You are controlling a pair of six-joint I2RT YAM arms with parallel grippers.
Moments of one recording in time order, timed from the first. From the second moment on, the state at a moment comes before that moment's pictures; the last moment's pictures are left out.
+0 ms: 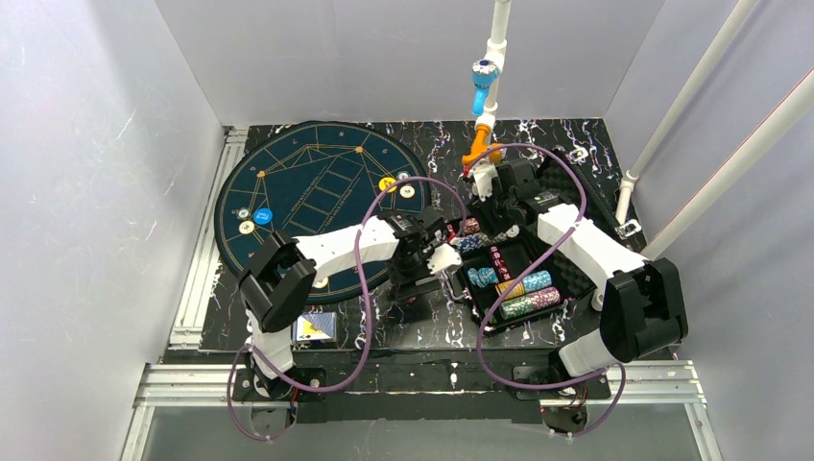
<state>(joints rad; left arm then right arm) -0.90 1.83 1.33 -0.92 0.08 0.42 0.41 1.47 1.08 -0.48 -0.09 -0.34</state>
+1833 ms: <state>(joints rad) -0.95 1.91 1.34 -0.92 0.05 0.39 0.38 1.47 1.08 -0.48 0.01 -0.32</state>
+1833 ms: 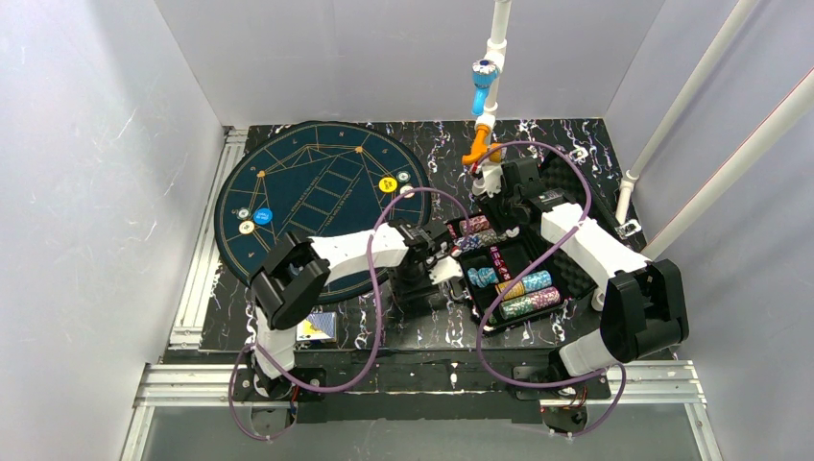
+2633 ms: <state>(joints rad) -0.25 1.77 1.43 -1.04 0.10 0.54 0.38 1.47 1.08 -0.48 0.00 -0.32</state>
